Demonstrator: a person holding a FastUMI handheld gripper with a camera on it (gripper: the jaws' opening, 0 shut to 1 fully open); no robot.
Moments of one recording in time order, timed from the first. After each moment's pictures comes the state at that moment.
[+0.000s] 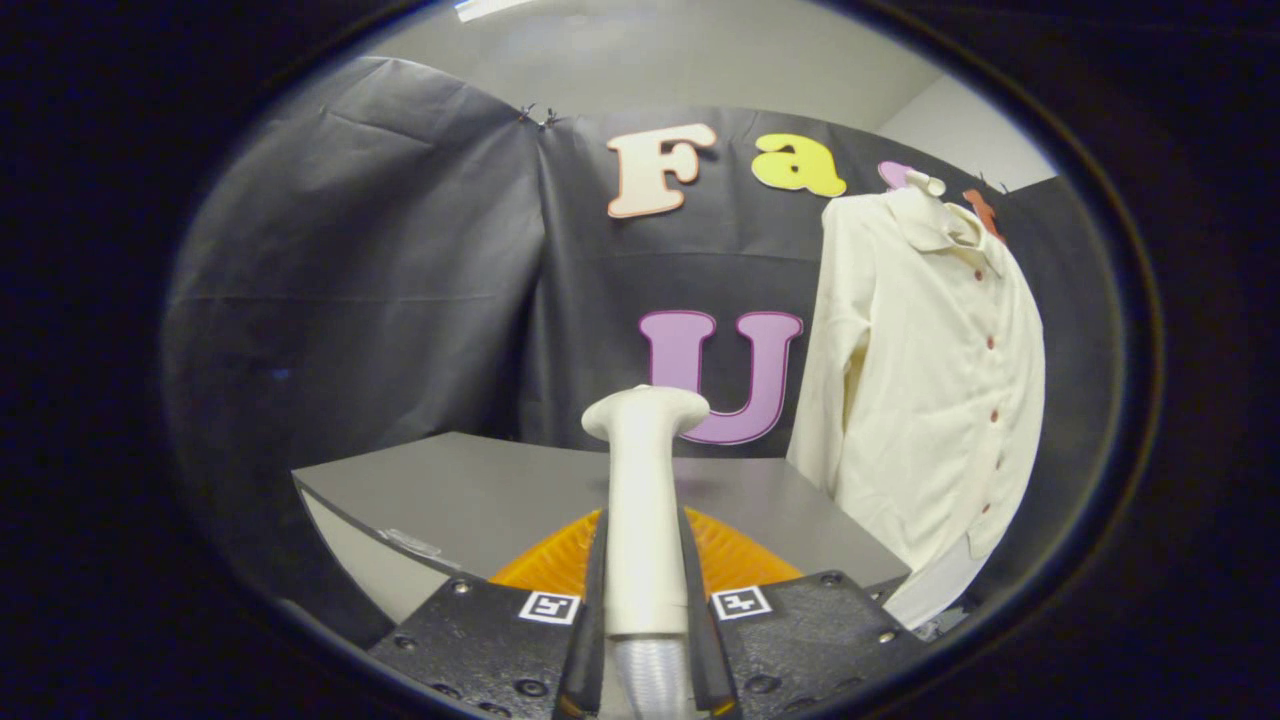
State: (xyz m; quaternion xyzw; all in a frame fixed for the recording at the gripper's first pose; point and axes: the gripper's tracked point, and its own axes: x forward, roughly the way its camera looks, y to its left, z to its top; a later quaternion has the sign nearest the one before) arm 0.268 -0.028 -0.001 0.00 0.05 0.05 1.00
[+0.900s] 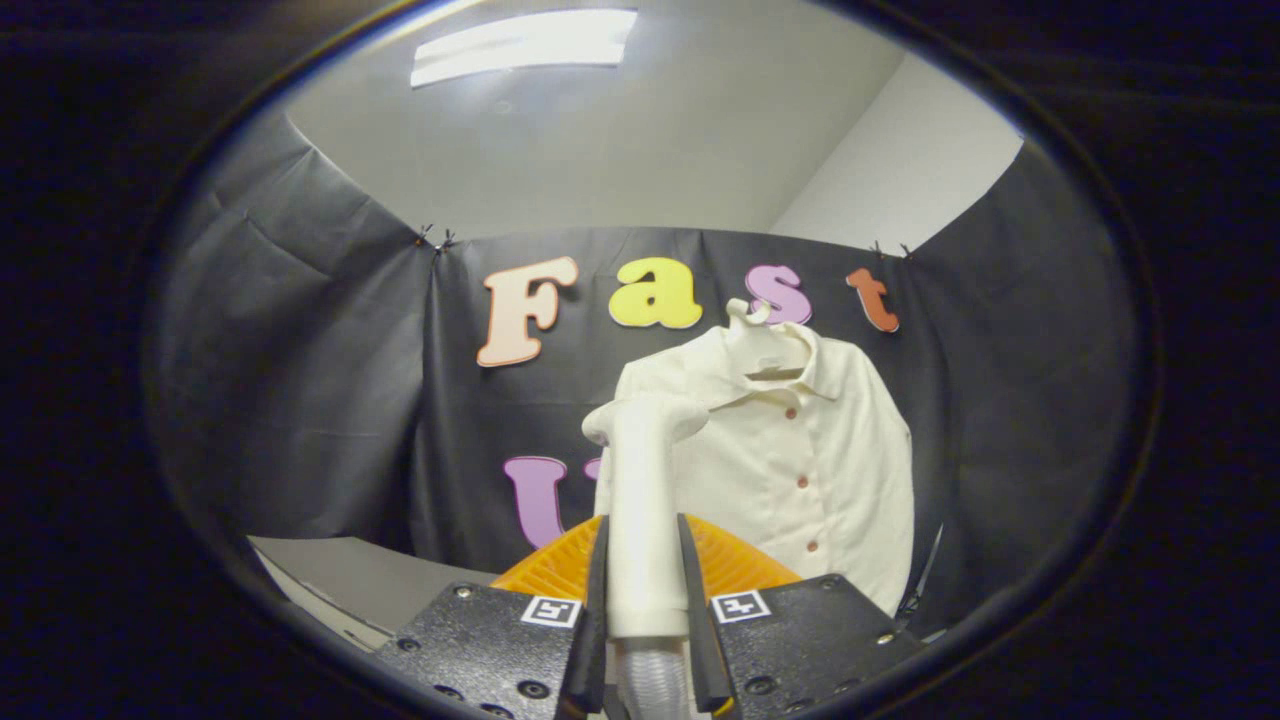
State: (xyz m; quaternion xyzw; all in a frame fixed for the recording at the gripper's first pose) arm 0.244 -0.250 0.129 0.02 -0.13 -0.08 0.99
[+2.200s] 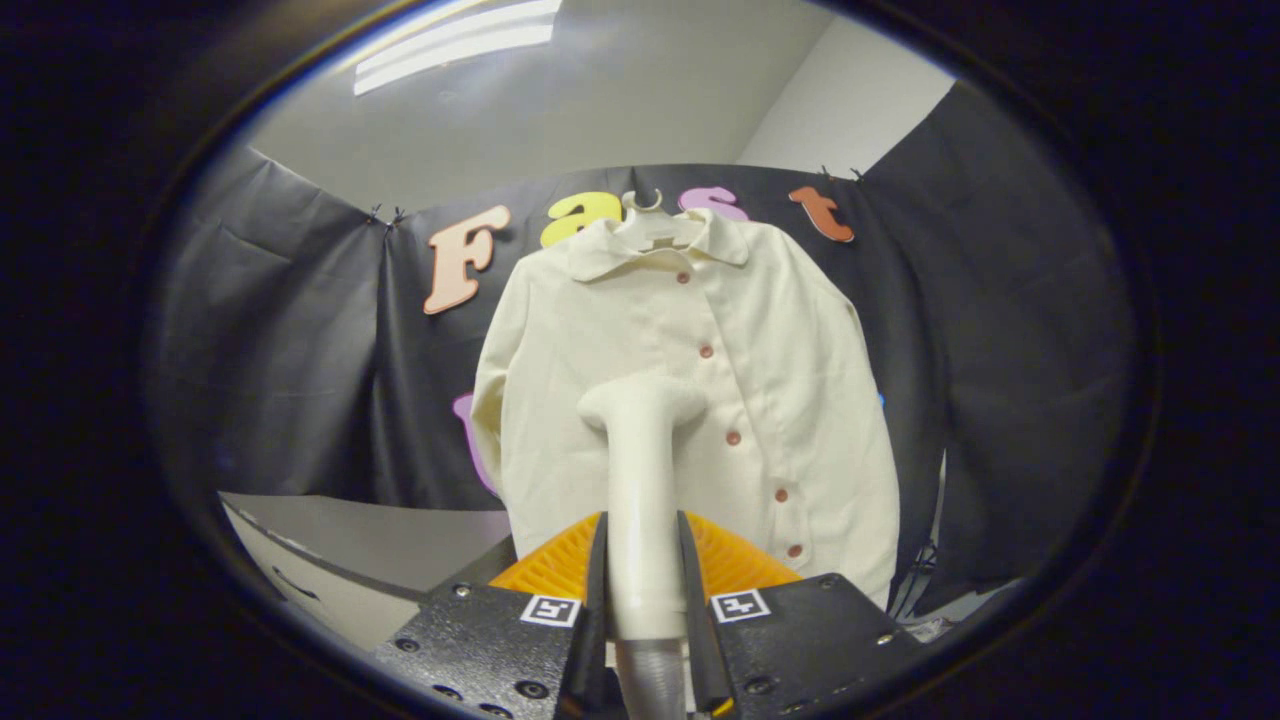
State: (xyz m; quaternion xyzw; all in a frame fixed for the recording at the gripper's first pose) arm 0.245 -0.340 -0.040 0.09 -0.05 -0.06 0.99
